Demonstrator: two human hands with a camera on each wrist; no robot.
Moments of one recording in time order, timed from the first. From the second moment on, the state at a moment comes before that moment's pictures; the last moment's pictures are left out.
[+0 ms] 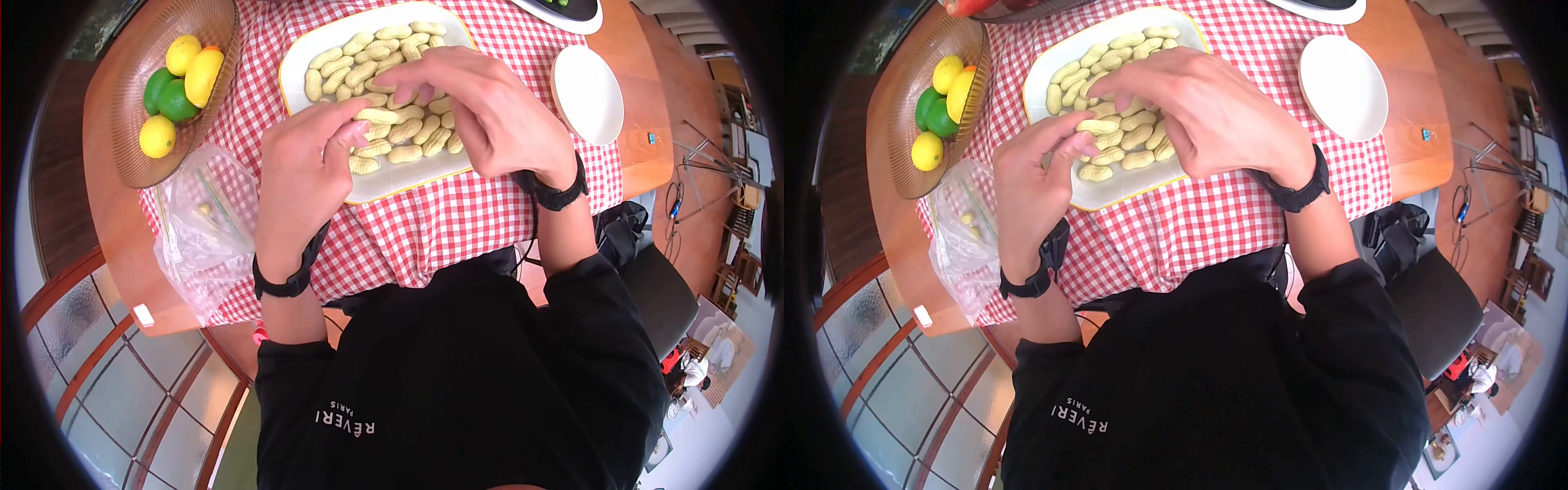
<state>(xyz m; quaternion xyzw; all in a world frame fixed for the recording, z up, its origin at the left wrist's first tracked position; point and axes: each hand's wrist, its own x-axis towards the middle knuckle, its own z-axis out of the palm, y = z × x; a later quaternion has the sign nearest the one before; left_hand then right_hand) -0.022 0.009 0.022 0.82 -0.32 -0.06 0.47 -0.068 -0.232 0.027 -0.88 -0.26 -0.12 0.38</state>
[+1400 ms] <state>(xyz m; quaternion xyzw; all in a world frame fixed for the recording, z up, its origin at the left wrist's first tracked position) -0.024 0.016 0.036 0.82 -0.37 0.08 0.43 -0.066 -0.235 0.025 -0.88 -0.26 -0.17 0.36</state>
